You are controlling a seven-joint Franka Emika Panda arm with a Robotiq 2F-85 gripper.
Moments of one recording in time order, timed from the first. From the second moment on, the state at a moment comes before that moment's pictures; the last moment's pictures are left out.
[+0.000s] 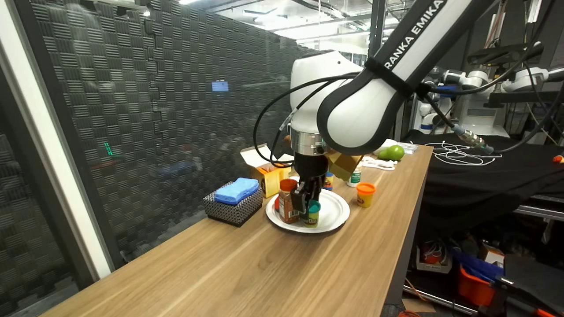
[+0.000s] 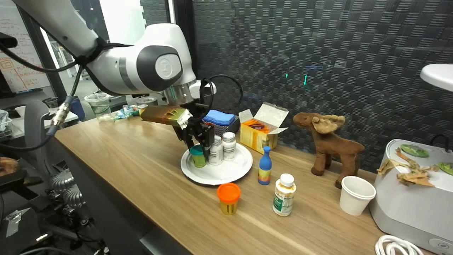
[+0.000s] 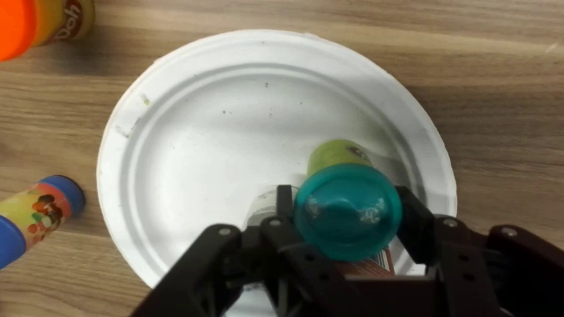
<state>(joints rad) 0.11 0.34 -0.01 -2.16 -0.29 2.60 0.13</state>
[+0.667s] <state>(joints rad) 0.12 0.20 -0.04 -2.27 -0.35 2.60 0.18</state>
